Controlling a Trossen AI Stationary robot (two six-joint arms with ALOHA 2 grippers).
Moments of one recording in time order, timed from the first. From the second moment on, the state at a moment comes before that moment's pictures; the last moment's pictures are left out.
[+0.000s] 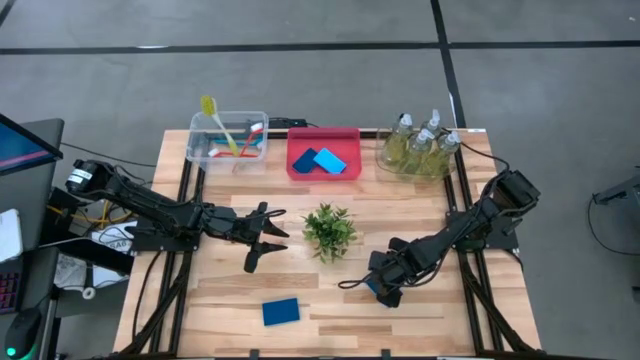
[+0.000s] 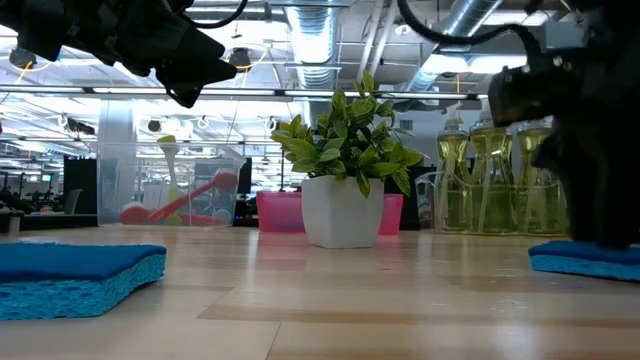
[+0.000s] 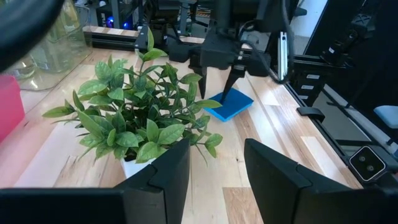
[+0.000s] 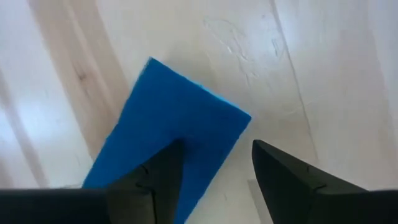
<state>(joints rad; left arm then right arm) -0.29 1.10 0.39 0.45 -0.13 -0.14 0.53 1.49 0.84 -0.58 0.13 0.85</state>
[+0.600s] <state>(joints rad) -0.29 1.10 0.39 0.45 -0.13 -0.14 0.53 1.49 0.67 -0.34 0.11 0.85</state>
